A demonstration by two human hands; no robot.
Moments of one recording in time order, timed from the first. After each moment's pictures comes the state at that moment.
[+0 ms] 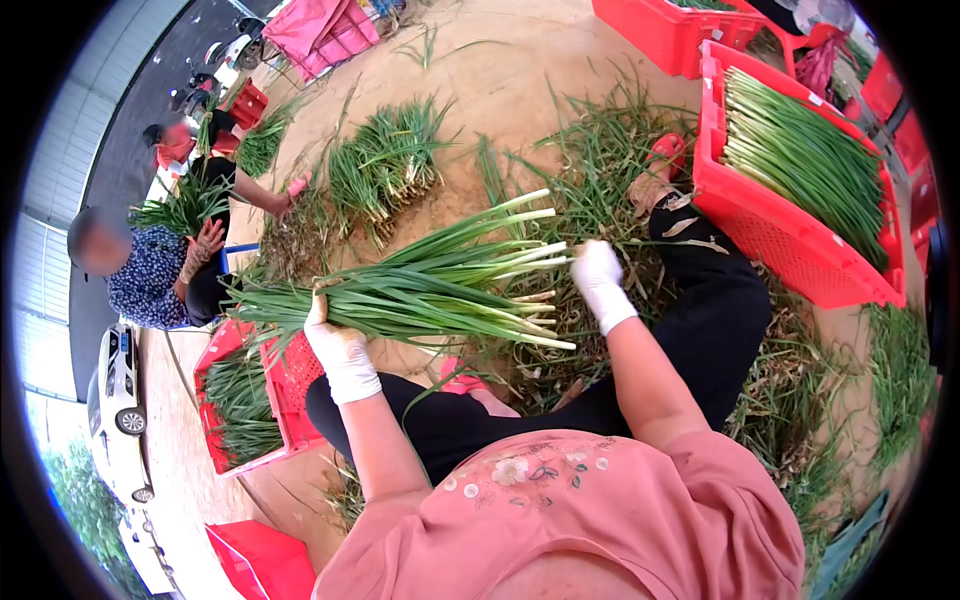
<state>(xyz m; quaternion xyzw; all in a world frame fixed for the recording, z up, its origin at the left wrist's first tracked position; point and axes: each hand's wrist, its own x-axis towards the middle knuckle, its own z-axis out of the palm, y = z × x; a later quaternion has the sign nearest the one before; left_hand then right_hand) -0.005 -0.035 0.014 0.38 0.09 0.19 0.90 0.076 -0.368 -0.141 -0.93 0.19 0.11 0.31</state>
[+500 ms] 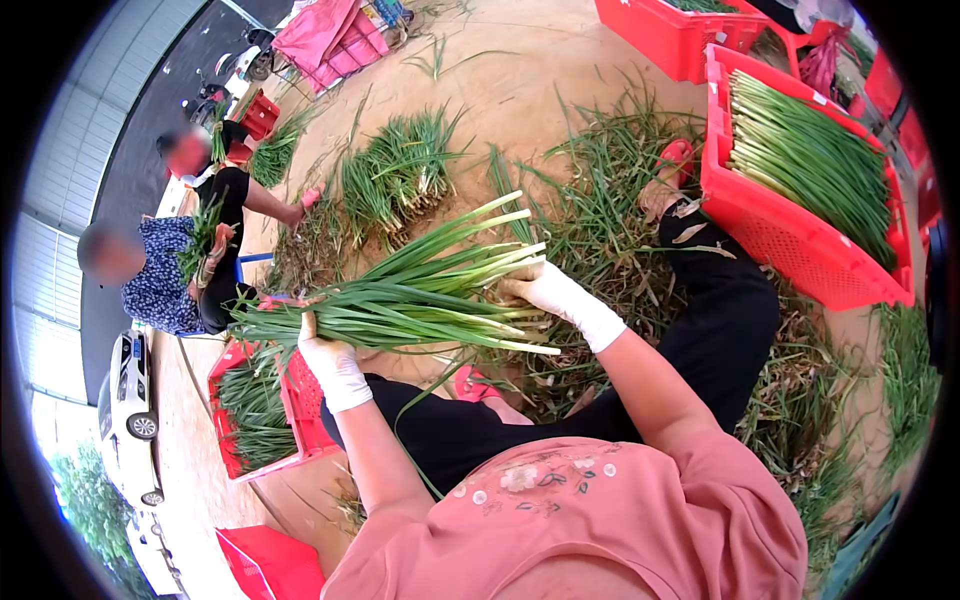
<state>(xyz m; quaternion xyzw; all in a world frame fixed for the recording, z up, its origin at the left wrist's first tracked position) -0.007 0.018 0.015 0.37 0.09 0.22 0.90 0.061 -0.306 -0.102 -0.71 -0.15 0.23 0.64</state>
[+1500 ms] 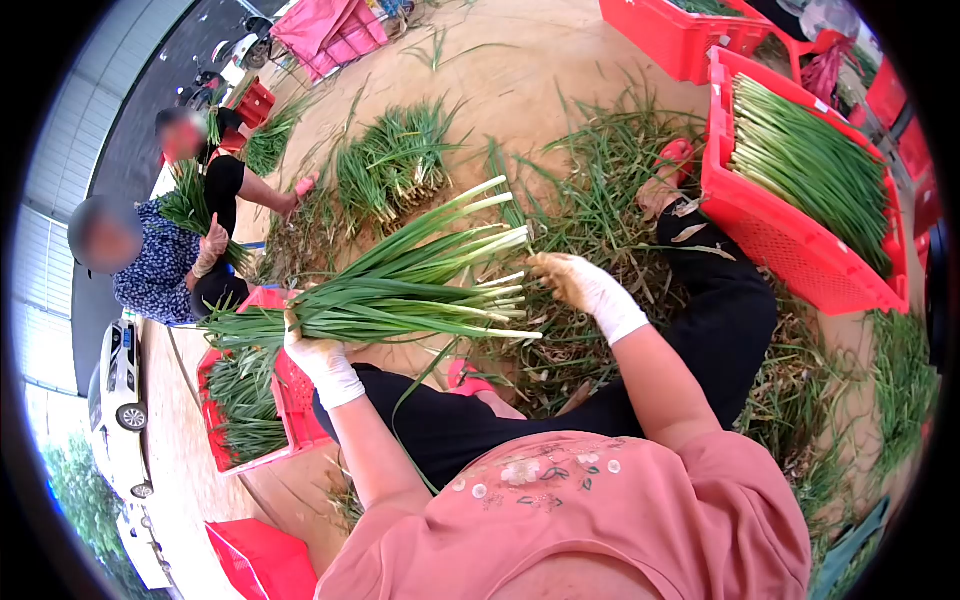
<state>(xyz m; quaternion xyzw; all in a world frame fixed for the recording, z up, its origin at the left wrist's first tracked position) -0.016 0.034 0.004 0.35 0.01 0.25 0.90 0.059 -0.348 -0.117 -0.47 0.05 0.34 0.82</state>
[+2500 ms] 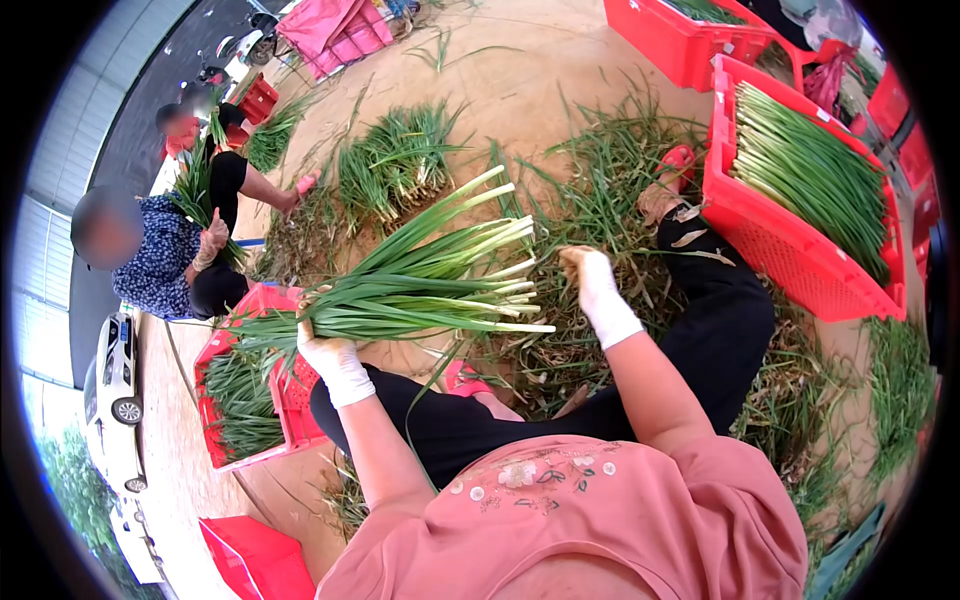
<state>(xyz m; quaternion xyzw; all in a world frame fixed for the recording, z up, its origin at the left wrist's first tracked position) -0.016 0.019 -0.009 0.30 -0.01 0.24 0.92 0.065 -0.345 -0.122 -0.47 0.22 0.10 0.85</state>
